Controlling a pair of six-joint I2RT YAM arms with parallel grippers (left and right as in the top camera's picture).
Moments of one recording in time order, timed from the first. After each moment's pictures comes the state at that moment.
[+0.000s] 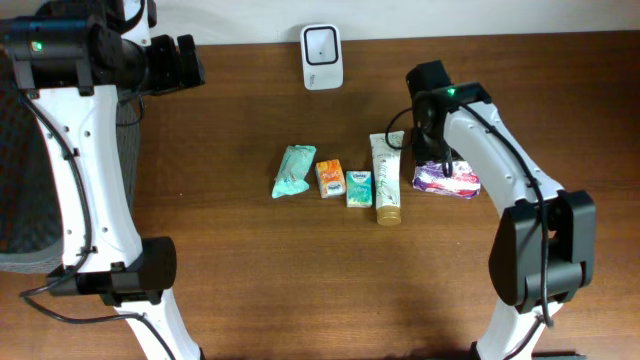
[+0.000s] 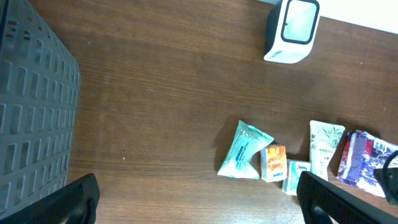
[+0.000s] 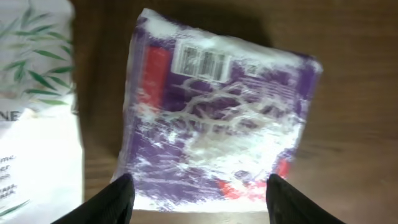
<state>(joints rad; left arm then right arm) 0.01 2.07 2.72 -1.69 0.12 -0.19 0.20 1.97 1.60 -1.05 0.29 0.19</state>
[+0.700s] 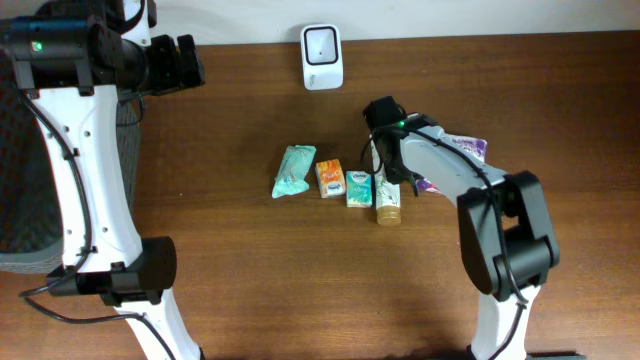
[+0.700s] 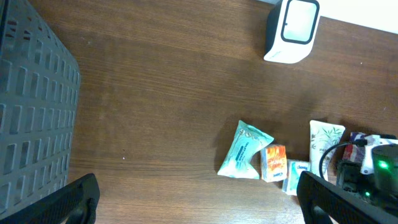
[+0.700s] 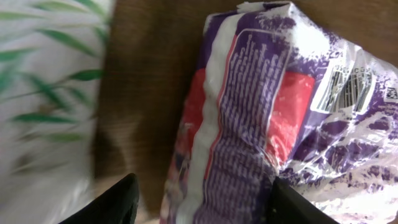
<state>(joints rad) 0.01 2.07 2.72 -1.69 0.12 -0.19 0.34 2.09 1.45 -0.83 0.51 0.25</state>
